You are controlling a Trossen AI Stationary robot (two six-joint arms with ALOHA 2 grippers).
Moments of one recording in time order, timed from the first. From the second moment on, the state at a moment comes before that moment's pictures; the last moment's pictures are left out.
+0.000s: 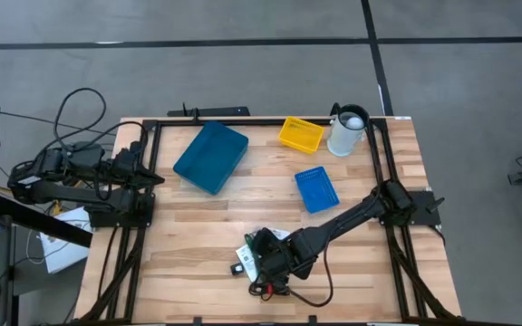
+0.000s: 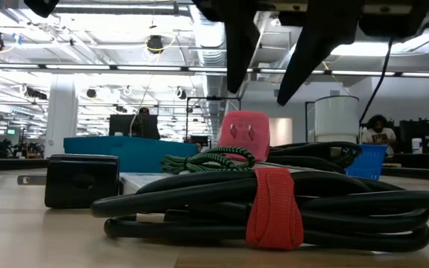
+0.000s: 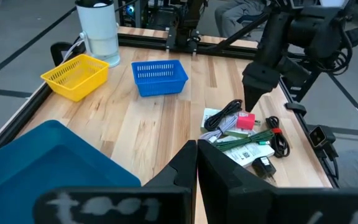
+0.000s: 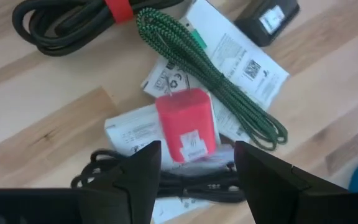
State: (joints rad) left arm 0.00 0.39 0.93 -0.91 0.01 -0.12; right arm 0.47 2.11 1.78 -0.97 0.18 -0.71
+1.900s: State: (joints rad) left arm 0.00 0.39 0.93 -0.91 0.01 -0.12; right arm 0.45 2.15 1.77 -0.92 0.12 -0.83
